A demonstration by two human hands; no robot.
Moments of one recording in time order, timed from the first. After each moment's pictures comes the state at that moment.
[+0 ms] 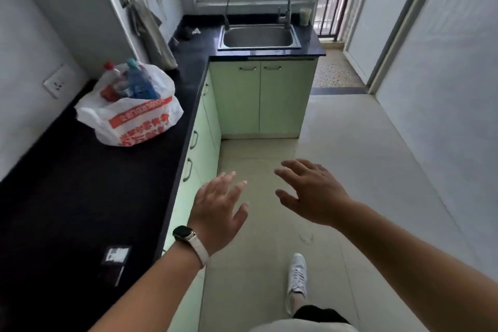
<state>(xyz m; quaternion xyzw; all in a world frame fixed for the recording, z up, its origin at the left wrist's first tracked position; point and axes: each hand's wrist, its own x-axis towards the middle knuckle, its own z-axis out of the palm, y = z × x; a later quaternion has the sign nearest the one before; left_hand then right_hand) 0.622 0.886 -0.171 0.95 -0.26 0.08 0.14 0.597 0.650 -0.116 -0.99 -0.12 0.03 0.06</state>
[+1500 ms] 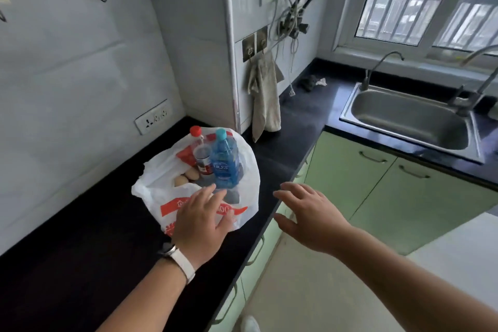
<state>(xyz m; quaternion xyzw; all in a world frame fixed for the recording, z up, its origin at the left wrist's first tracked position) 1.019 1.012 -0.154 0.98 0.07 0.12 0.15 1.112 0.774 -0.118 -0.92 -0.37 0.05 0.11</state>
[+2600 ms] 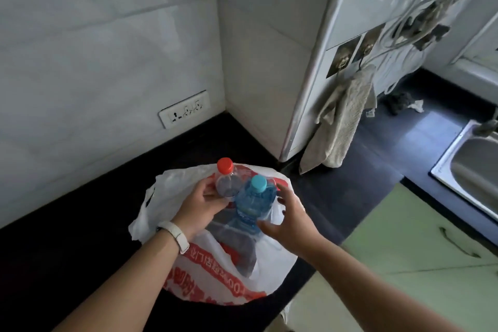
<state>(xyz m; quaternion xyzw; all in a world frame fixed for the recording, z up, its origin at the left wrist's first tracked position) 1.190 1.144 -0.204 0.71 0.38 0.04 0.60 1.308 0.946 -0.194 -0.83 -0.29 0.28 0.39</state>
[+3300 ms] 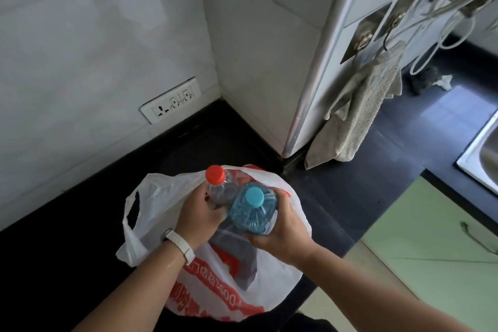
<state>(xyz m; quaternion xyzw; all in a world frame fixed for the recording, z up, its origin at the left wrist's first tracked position) 1.220 1.140 -0.219 0.79 0.36 0.06 0.49 1.326 0.970 -0.225 -0.80 -0.29 0.34 0.40</state>
